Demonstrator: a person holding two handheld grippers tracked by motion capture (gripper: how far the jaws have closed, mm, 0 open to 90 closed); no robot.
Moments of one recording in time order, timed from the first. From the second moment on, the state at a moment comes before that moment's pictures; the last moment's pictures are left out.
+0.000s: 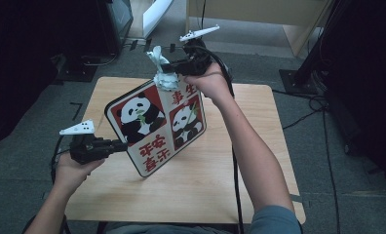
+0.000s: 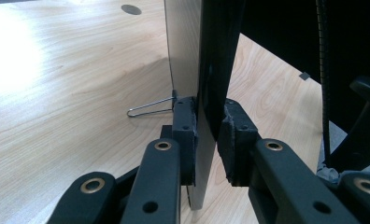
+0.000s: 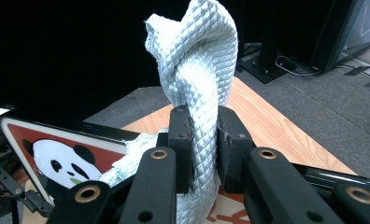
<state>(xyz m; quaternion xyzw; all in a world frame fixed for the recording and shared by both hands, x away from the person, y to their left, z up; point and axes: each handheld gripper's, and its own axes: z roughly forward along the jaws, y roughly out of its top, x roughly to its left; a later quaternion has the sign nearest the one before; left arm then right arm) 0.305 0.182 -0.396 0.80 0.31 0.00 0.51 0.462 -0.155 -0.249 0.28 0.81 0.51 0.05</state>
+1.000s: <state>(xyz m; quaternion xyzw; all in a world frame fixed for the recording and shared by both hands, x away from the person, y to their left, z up) 0.306 0.184 -0.396 0.80 0.31 0.00 0.52 0.483 -0.185 -0.250 0.33 0.79 0.51 0.06</state>
